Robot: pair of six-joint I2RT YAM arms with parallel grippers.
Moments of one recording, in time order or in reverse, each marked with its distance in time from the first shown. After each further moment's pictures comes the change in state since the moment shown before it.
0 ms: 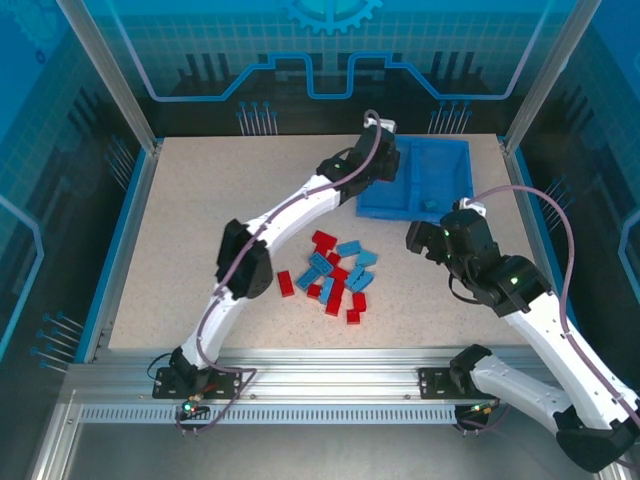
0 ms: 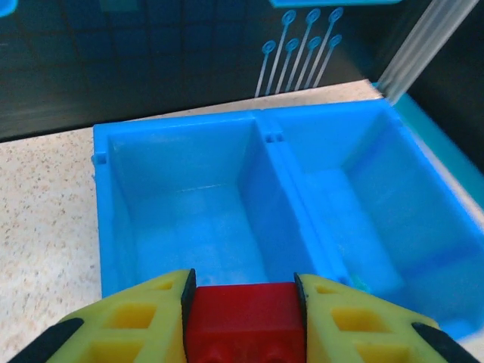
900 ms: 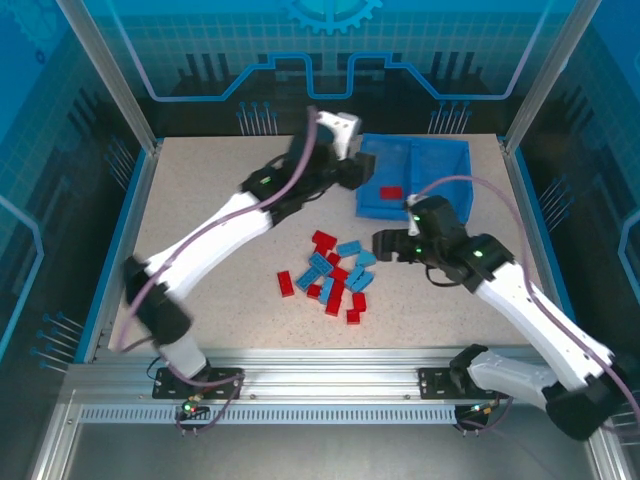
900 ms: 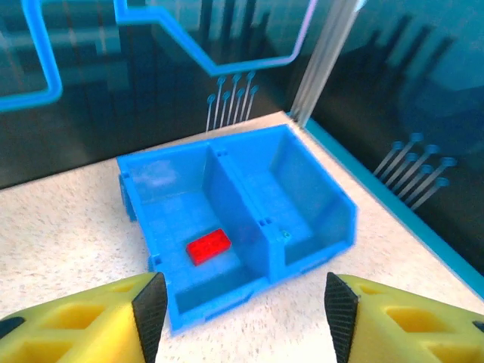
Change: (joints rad) left arm 0.001 -0.836 -0.752 0.105 0.188 0.095; right arm 0.058 0.260 0.032 0.110 -0.332 -0.262
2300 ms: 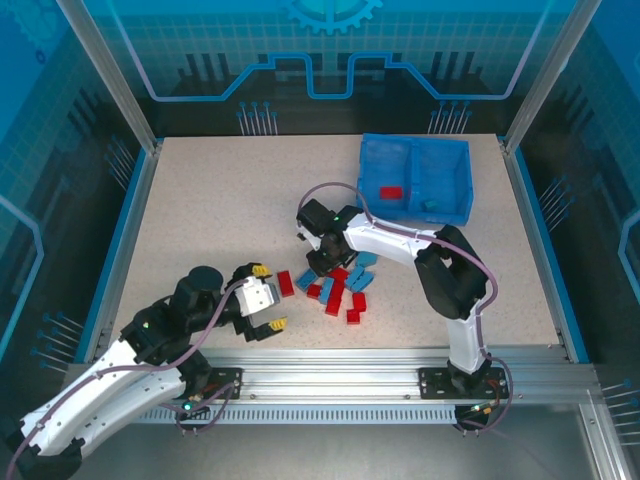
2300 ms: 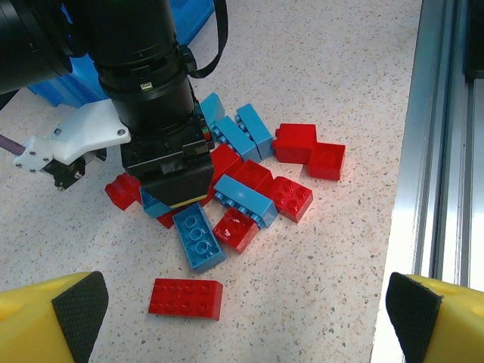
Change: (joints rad) left arm 0.000 -1.072 -1.061 -0.224 0.308 0.689; right arm 0.211 0.870 0.408 0.002 -0.043 -0.292
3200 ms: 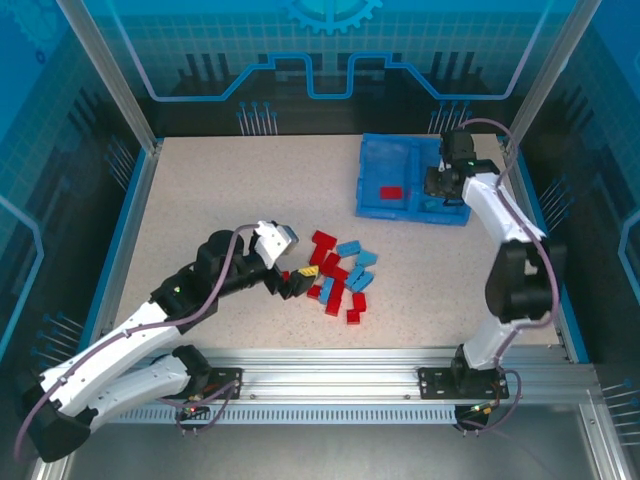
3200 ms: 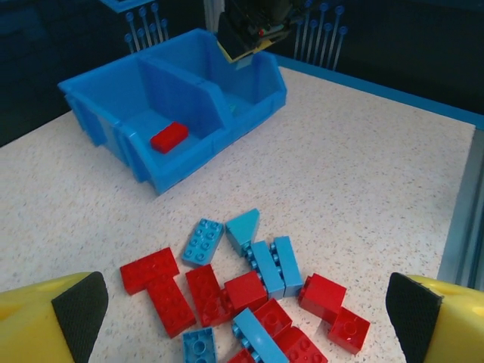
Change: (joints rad) left arm 0.000 0.331 0.173 0.349 -0.080 -0.398; right arm -0.745 -0.199 0.000 0.124 0.097 0.133
